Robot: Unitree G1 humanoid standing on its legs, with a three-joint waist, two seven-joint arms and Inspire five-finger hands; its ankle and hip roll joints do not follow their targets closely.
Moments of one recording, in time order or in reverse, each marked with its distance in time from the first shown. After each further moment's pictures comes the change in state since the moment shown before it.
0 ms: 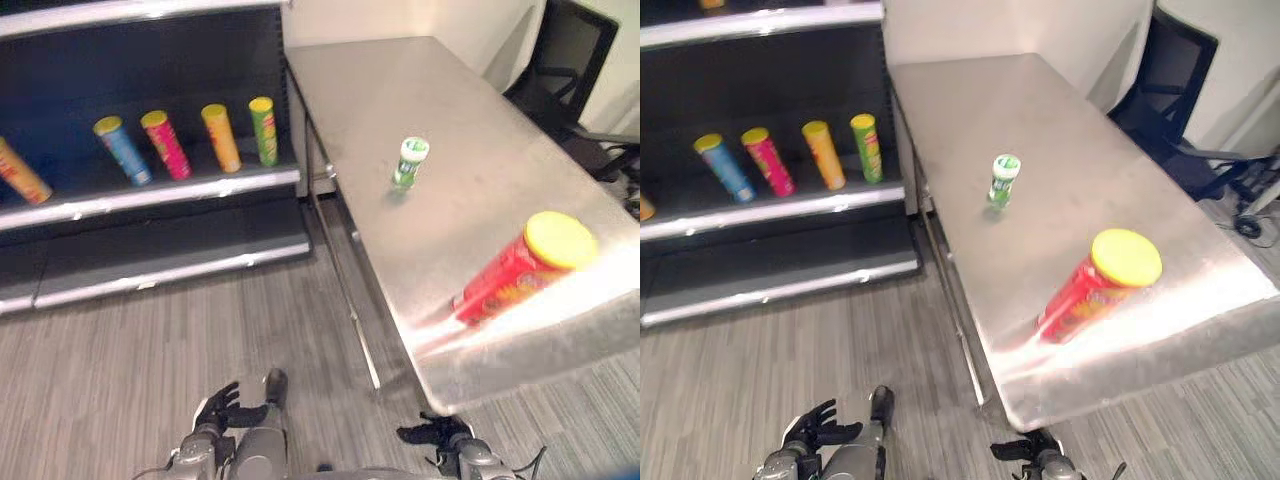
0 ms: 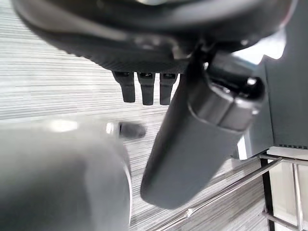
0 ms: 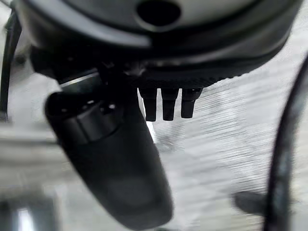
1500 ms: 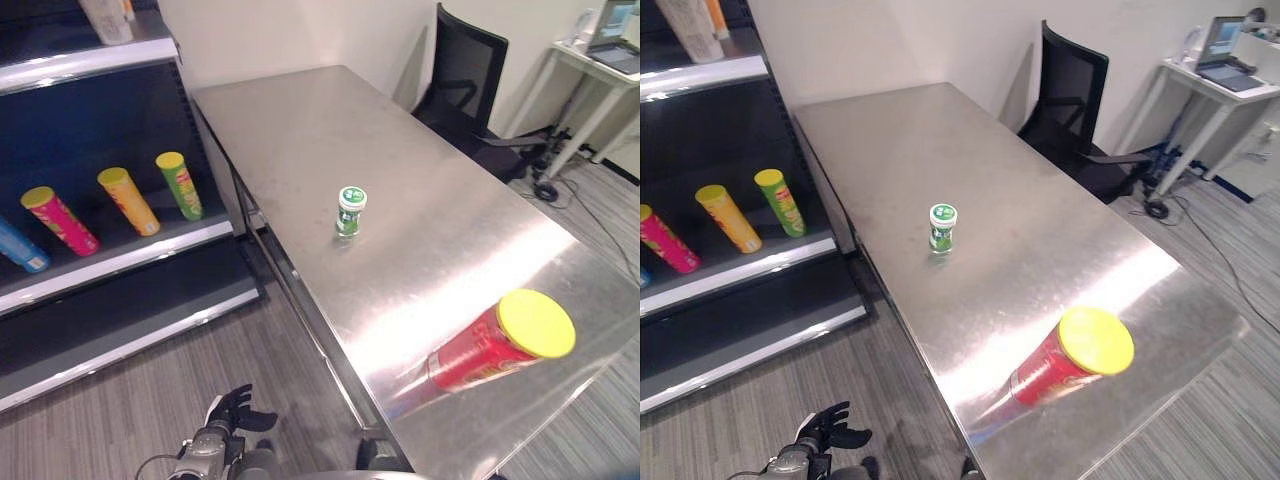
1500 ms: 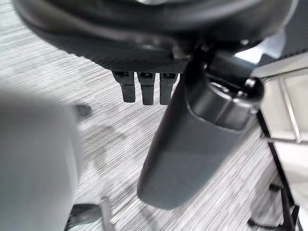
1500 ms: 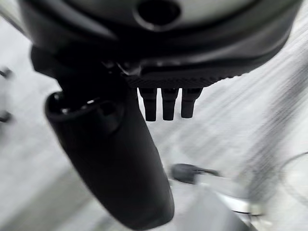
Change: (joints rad) left arm -0.094 -0.031 -0.068 0.067 0.078 0.013 -0.019; right arm 0.012 -0.090 -0.077 0.028 0.020 0.029 0.005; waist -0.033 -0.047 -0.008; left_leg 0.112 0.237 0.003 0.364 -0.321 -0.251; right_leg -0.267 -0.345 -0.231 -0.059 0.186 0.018
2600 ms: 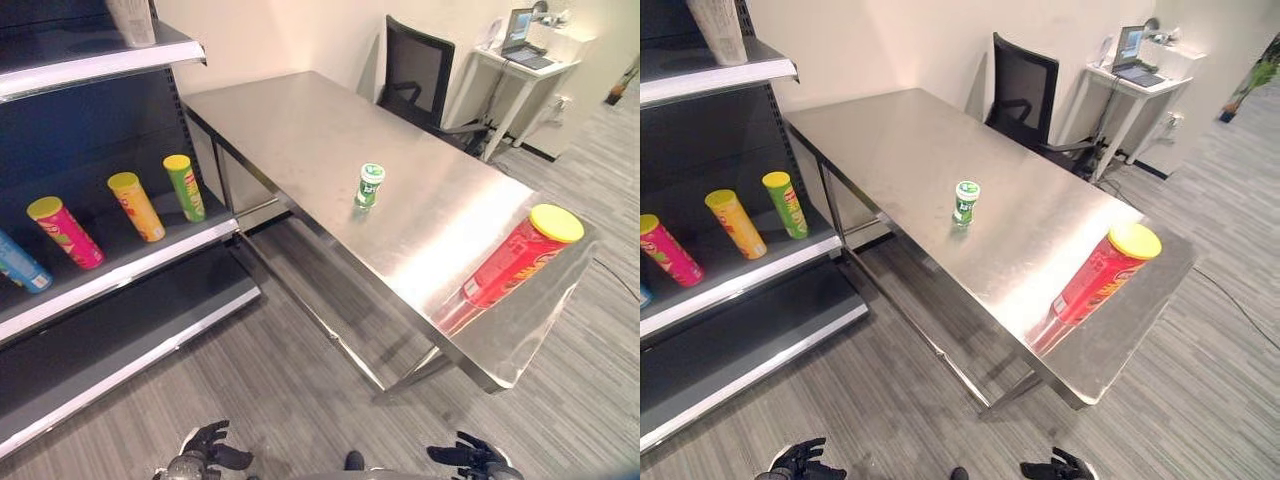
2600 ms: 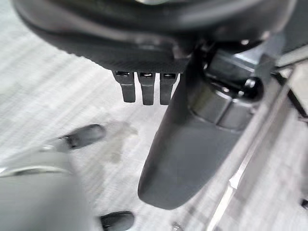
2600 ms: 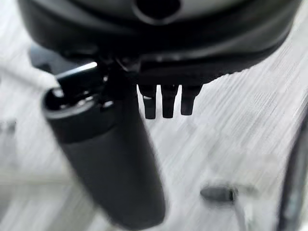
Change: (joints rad) left arm 0.063 0.090 0.042 0.037 0.121 0.007 -0.031; right arm 0.021 -0.046 -0.097 0.026 0.038 0.005 -0.001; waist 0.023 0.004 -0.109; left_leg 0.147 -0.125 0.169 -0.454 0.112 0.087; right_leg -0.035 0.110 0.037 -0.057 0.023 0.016
